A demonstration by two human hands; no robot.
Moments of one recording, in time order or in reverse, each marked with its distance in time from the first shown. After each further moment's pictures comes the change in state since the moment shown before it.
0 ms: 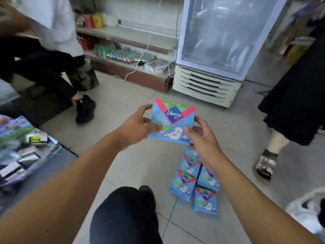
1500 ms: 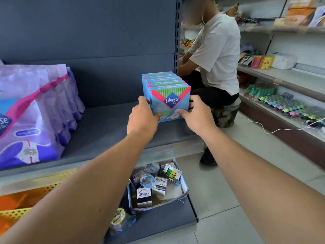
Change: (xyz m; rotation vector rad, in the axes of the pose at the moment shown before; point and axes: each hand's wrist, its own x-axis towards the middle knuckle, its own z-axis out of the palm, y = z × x) left_hand -0.018 -0.134 -0.479 0.438 1.295 -0.293; right_hand 0.193 -0.070 0.625 -0.472 -0.634 -0.572
